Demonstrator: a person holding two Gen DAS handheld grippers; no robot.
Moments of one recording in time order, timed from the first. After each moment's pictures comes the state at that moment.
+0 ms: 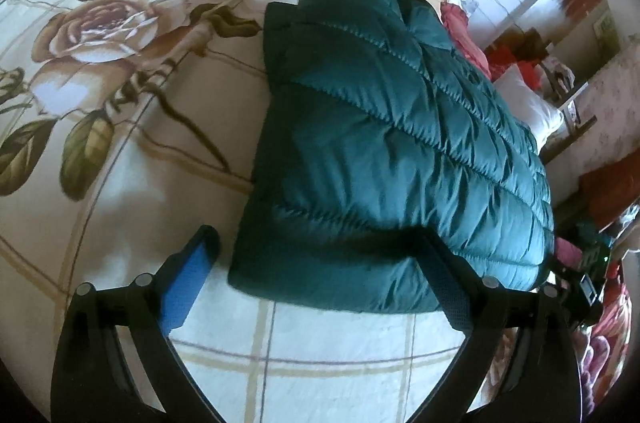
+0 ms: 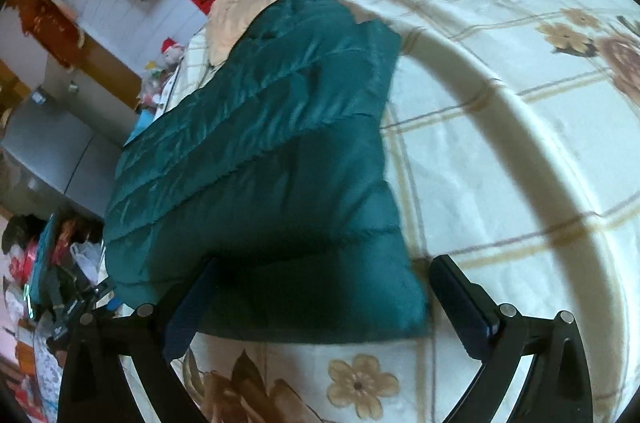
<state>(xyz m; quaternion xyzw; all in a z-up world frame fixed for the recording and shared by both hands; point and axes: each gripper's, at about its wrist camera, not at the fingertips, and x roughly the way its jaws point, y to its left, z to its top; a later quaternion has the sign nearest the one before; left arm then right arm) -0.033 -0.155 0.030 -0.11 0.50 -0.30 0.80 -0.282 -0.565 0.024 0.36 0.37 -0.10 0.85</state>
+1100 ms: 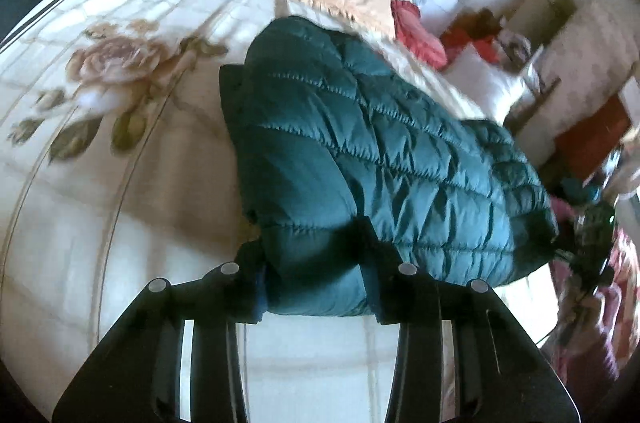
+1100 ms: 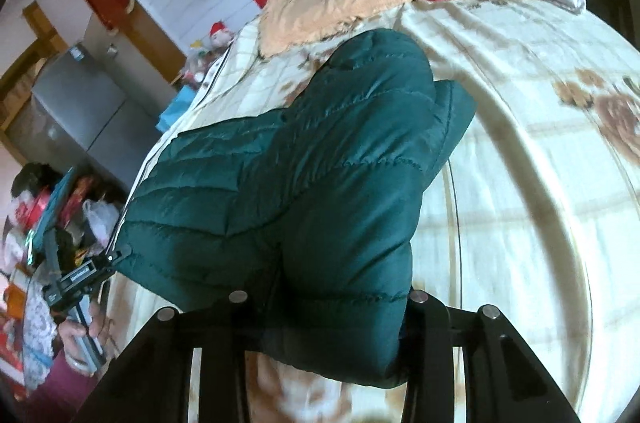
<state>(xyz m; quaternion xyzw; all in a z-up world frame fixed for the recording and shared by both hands) -0.128 -0.117 0.081 -0.06 0.46 -0.35 0.81 -0.353 -0.499 0.085 0.30 0.37 -0.05 0.88</state>
